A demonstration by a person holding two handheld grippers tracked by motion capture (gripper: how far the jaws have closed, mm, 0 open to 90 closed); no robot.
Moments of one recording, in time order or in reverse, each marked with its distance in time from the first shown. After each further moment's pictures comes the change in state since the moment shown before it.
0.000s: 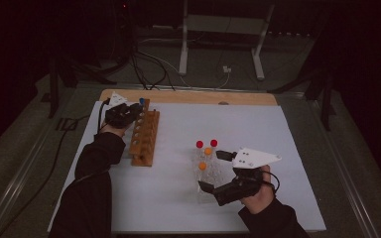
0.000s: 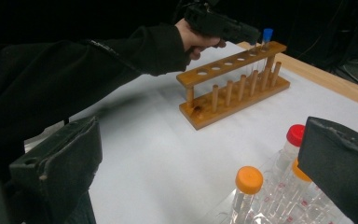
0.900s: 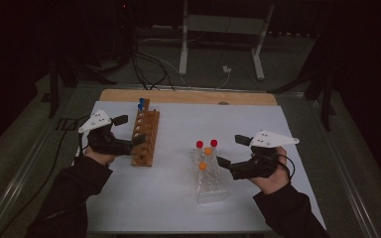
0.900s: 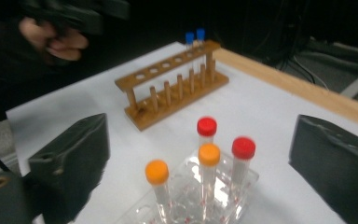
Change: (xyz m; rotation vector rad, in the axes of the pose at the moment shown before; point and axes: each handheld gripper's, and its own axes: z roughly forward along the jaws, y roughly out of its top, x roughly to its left) left arm -0.063 0.007 -0.122 -0.117 -0.330 0.047; right arm -0.055 -0.002 -0.014 0.009 -0.140 0.065
